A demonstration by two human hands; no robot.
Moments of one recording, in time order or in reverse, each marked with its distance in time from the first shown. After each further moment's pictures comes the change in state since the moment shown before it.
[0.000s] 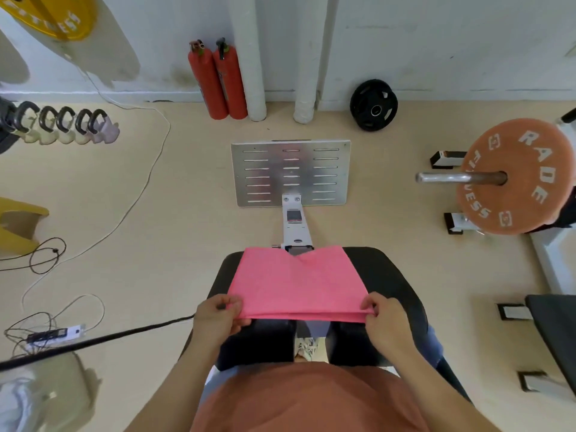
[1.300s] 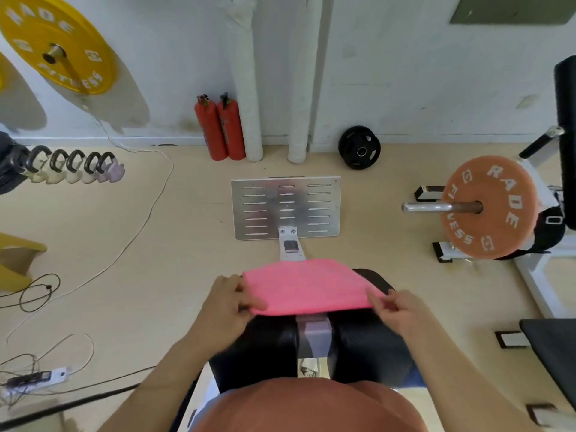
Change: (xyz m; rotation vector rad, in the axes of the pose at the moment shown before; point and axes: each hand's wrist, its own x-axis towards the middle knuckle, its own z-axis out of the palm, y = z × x) left_hand -0.018 0.043 -0.029 0.812 -0.139 0.992; right_hand 0.017 -0.021 -0.050 1.583 -0.089 0.661
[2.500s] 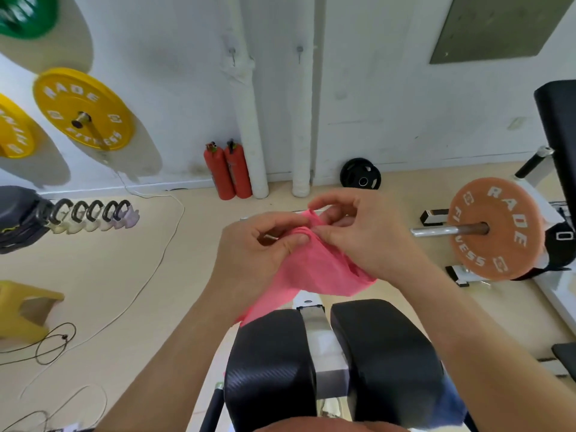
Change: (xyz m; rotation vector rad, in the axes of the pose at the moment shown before) left_hand 0.039 0.168 -0.138 -0.512 0.357 0.222; right_hand -0.226 -0.035 0.141 -1.080 -0.526 -1.302
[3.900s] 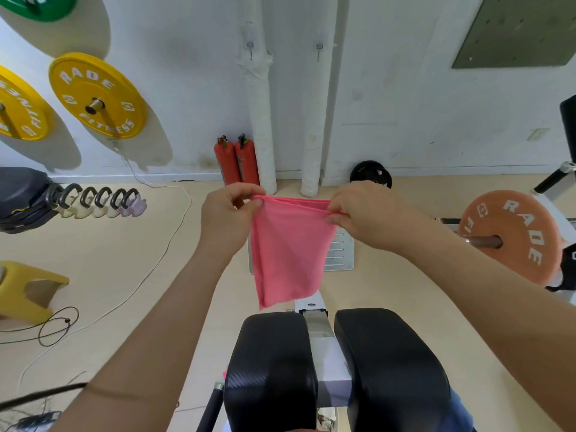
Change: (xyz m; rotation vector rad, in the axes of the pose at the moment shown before) left_hand 0.066 -0.071 -0.032 0.124 0.274 -0.204; right_hand 0.079 0.031 -0.002 -0.930 -0.338 -0.230
